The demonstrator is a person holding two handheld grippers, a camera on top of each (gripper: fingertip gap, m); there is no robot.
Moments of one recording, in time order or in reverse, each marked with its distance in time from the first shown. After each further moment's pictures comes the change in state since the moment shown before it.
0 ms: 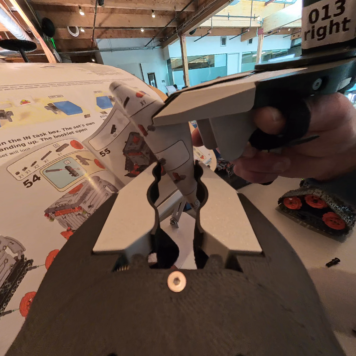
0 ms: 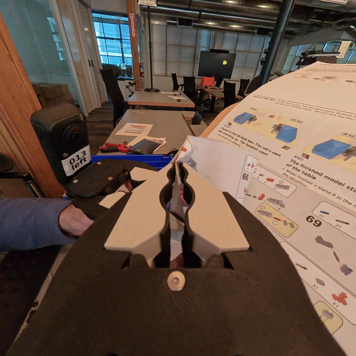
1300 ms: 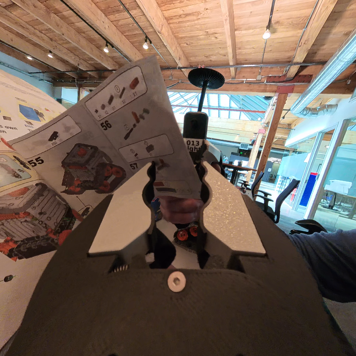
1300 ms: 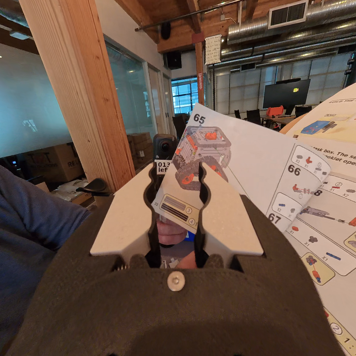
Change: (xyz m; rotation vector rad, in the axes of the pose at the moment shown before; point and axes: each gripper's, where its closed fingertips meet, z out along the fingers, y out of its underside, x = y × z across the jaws) left arm 0.020 -0.046 -0.054 0.333 0.560 -0.460; right arm -0.044 -0.011 -0.008 0.210 -0.358 0.189
